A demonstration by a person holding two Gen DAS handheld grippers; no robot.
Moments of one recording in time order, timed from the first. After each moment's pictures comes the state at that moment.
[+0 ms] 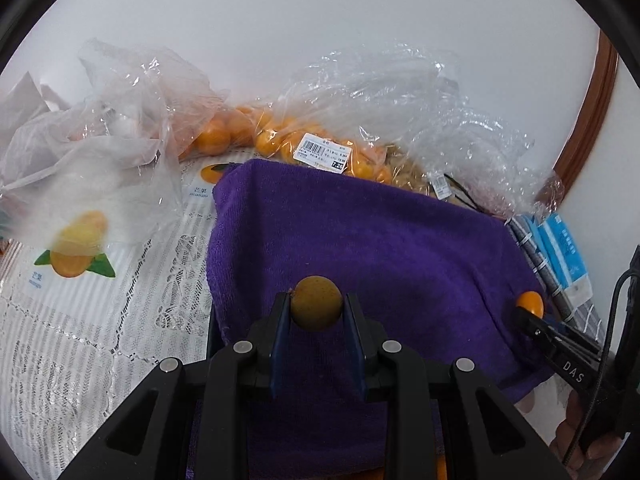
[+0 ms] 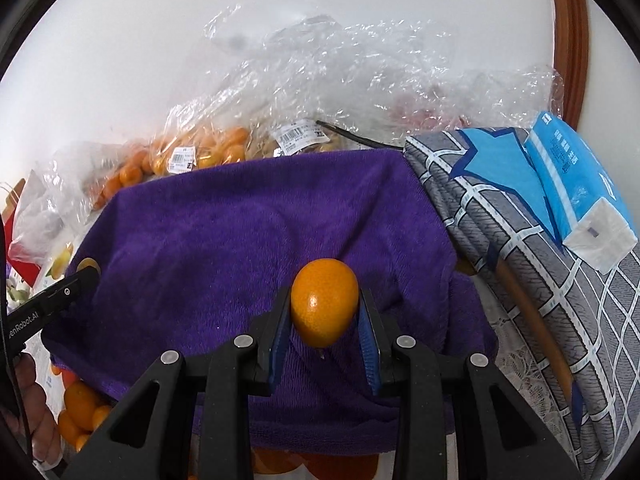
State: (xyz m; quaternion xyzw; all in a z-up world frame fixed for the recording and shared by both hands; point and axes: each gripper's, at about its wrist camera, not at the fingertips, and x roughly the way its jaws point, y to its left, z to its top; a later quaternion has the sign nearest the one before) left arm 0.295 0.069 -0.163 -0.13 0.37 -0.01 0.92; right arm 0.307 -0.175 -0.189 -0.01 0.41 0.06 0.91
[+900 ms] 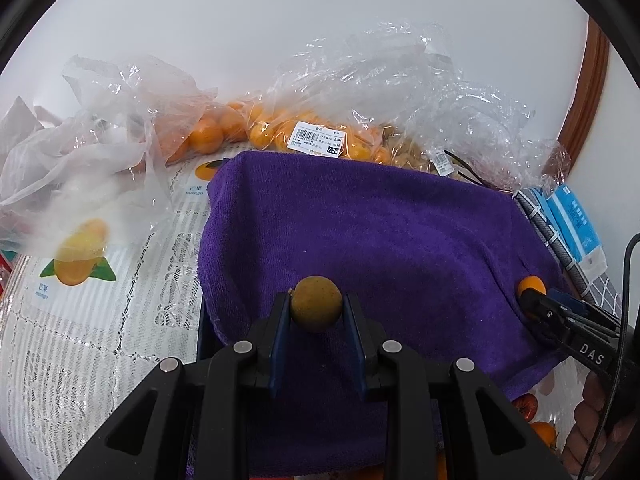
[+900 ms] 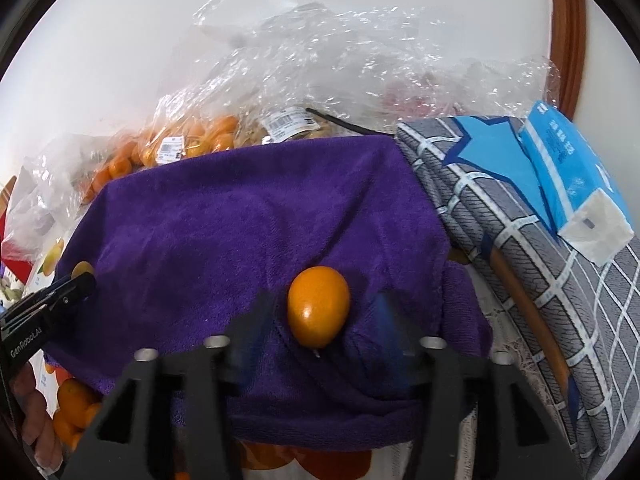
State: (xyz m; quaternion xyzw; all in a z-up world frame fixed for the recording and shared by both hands) left arm 0.297 0.058 -0.167 -0.08 0.39 -0.01 0.92; right arm 0.311 -0.177 -0.187 -0.01 0.43 0.04 0.90
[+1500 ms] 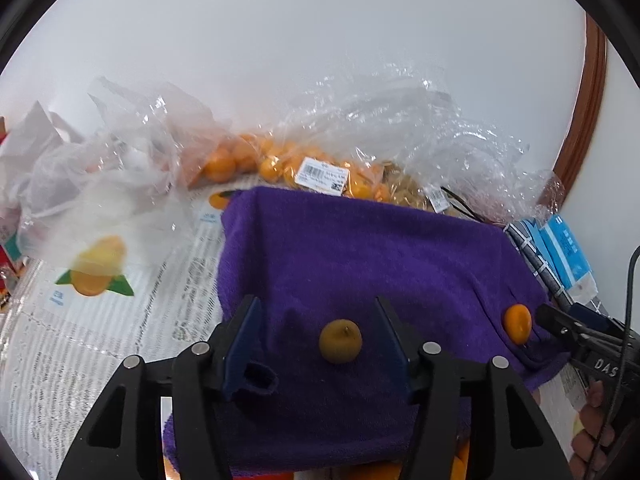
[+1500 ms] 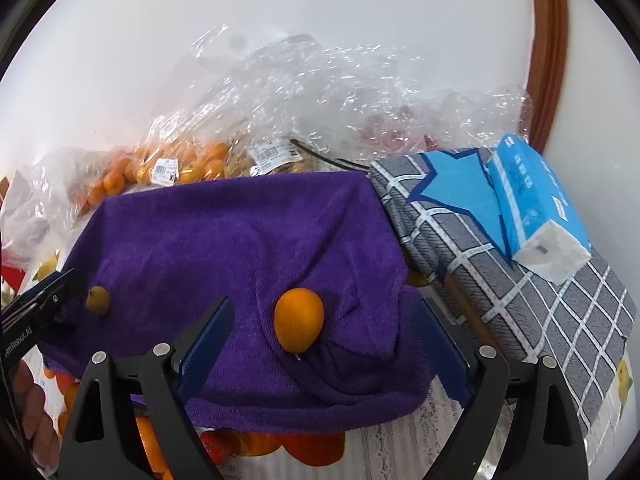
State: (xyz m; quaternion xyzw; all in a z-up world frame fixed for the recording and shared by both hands) left arm 0.280 0.064 -0.148 -0.10 0.34 0.00 0.94; right arm 0.298 -0.179 -0.156 -0.03 0.40 0.01 0.91
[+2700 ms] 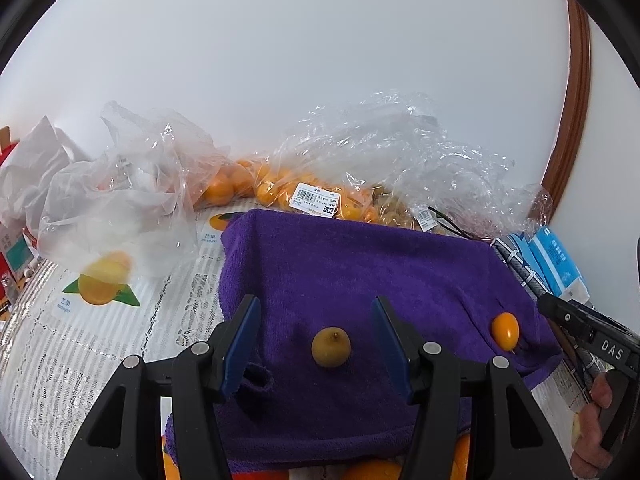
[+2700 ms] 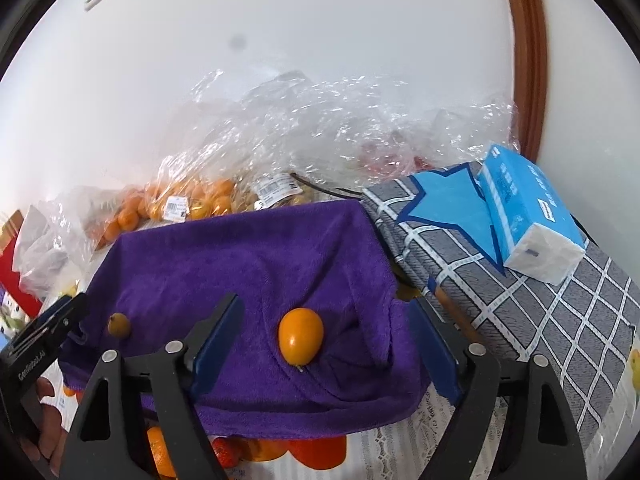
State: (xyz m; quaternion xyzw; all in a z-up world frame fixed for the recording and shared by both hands) left arm 0.262 0.061 -0.142 -0.10 0.29 0.00 0.95; right arm 0.283 -0.188 -0.143 0.01 0.36 0.03 0.93
